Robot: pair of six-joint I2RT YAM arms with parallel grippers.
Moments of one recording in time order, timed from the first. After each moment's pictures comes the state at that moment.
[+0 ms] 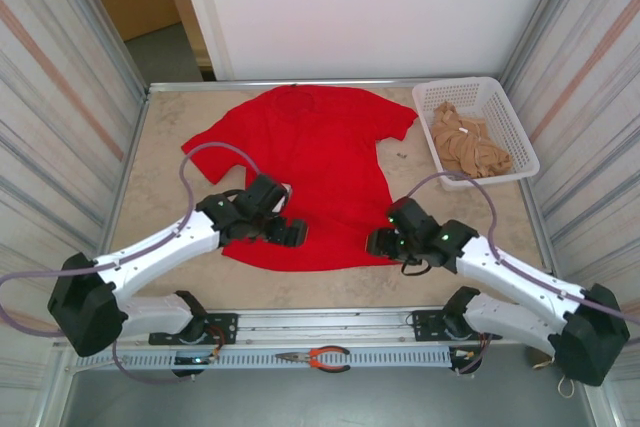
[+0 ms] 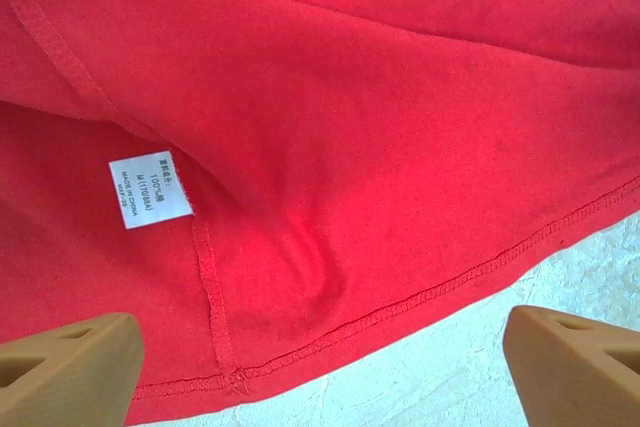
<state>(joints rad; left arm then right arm) -0.79 1.22 0.87 -0.73 -0.01 -0.48 0.80 0.99 0.60 -0.68 -0.02 0.93</state>
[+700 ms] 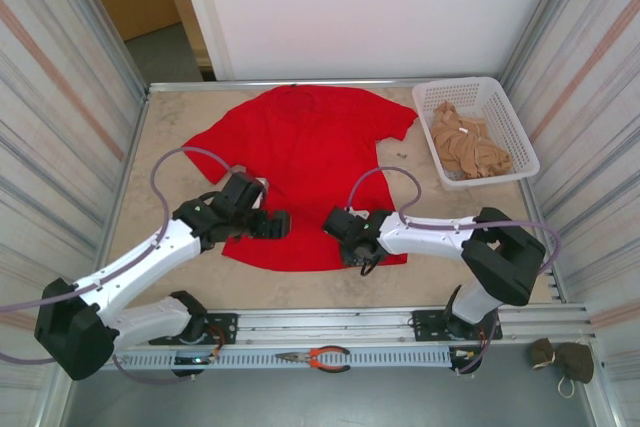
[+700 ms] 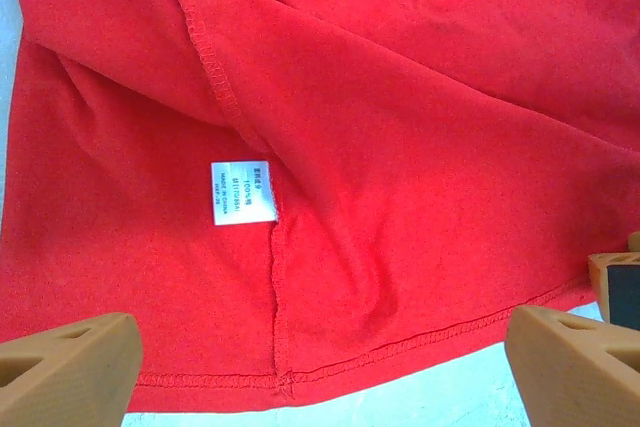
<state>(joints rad) -0.67 1.09 0.80 -0.72 -0.02 -0.53 1.03 1.57 0.84 -0.66 0.16 0.90</state>
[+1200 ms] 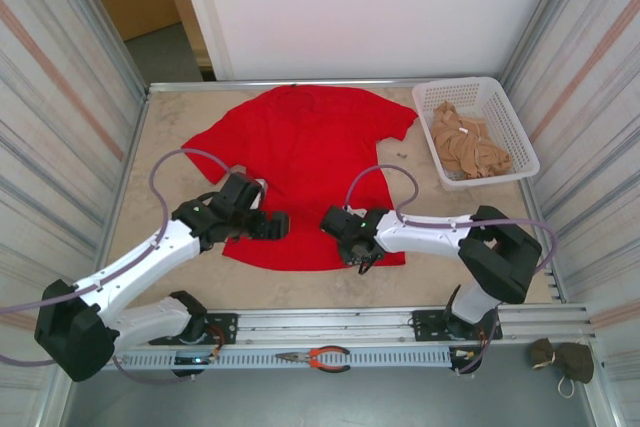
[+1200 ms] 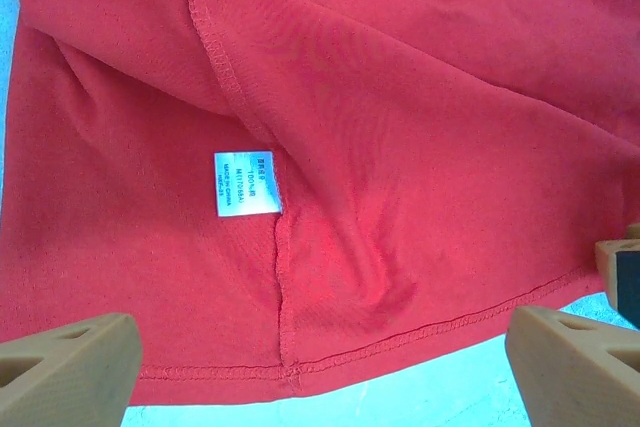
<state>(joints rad) -0.65 1.08 0.79 -0.72 0.01 -0.52 1.03 1.58 0.88 -0.69 0.18 0.90</state>
